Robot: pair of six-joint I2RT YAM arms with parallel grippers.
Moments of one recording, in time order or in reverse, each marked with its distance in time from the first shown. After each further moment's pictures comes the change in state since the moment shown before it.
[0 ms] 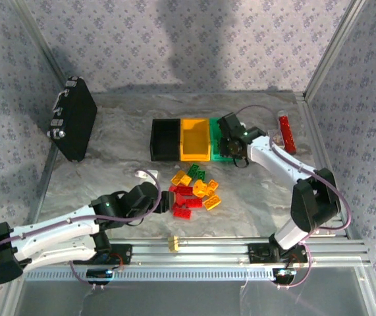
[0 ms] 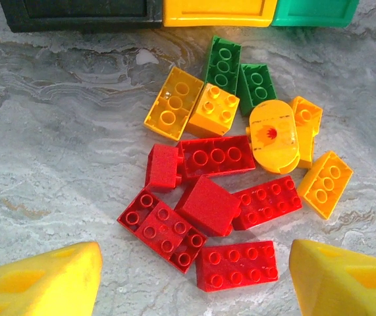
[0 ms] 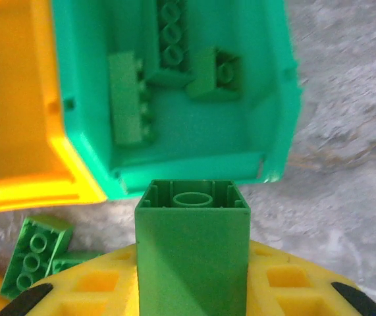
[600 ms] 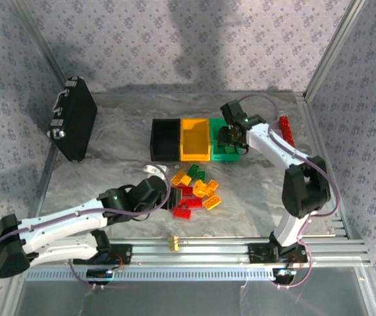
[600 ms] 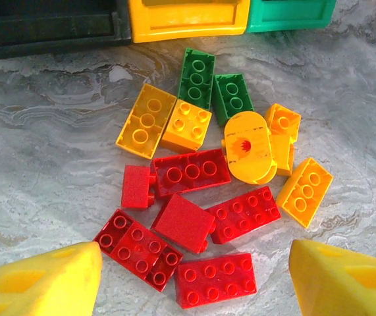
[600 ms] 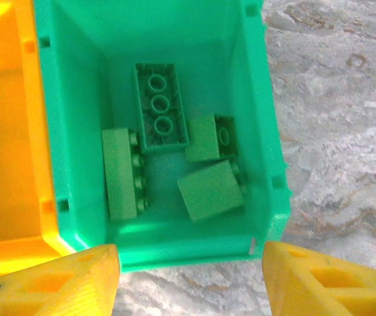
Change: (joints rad) left arm 0.000 0.126 0.107 0.006 0.023 0.054; right arm -0.070 0.109 0.120 0.003 -0.036 -0.079
